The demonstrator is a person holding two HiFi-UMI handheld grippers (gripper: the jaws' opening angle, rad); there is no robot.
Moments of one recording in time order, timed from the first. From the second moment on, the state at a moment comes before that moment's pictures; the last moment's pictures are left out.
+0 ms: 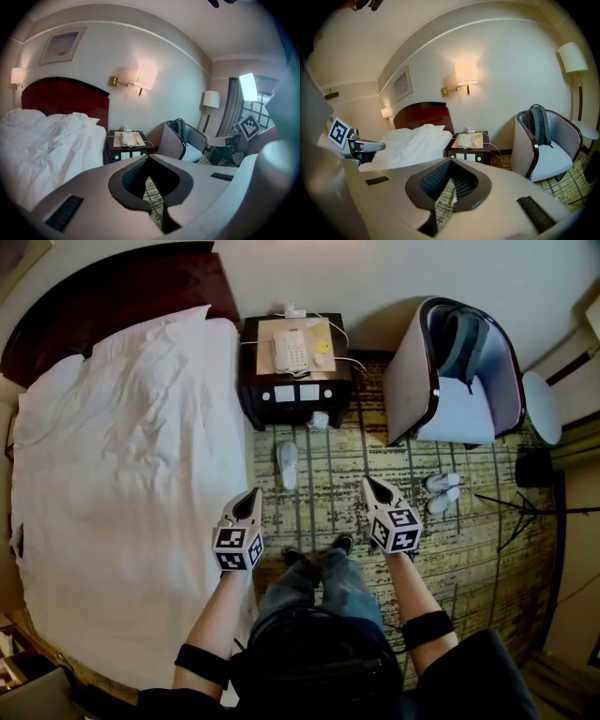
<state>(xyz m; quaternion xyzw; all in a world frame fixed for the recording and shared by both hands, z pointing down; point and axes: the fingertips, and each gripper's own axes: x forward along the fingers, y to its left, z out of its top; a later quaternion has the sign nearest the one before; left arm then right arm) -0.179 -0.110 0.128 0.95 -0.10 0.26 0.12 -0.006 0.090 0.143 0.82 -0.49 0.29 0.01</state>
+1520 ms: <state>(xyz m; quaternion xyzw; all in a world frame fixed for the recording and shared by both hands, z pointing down) -0.054 -0.179 0.671 0.82 -0.10 0.42 0.38 0.114 -0.072 0.543 0.77 -0.54 0.34 0.01</state>
